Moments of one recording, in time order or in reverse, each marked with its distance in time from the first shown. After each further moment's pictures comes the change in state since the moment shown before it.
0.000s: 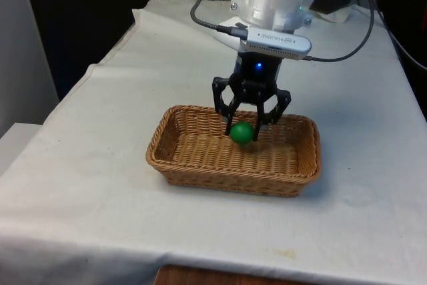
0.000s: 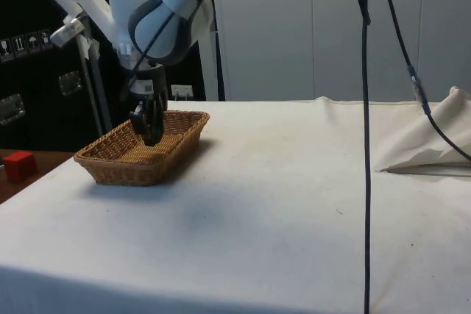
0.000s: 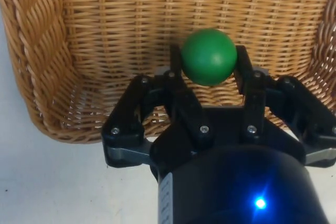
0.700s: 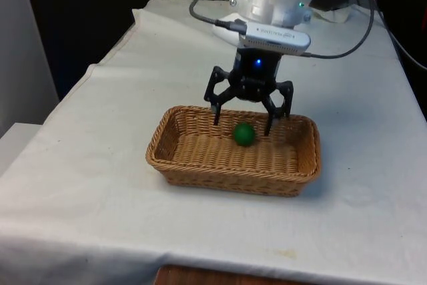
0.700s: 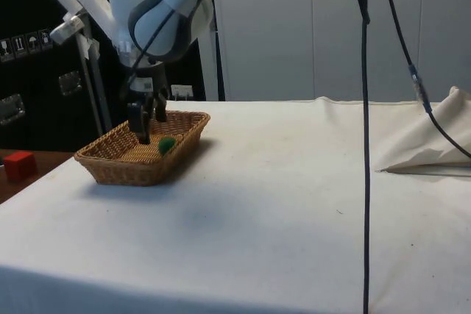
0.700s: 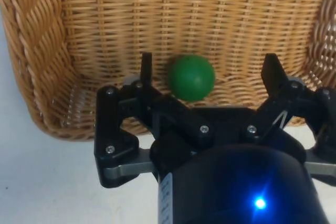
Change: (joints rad) arm 0.002 -0.013 -0.005 -0.004 -0.002 -0.004 -0.004
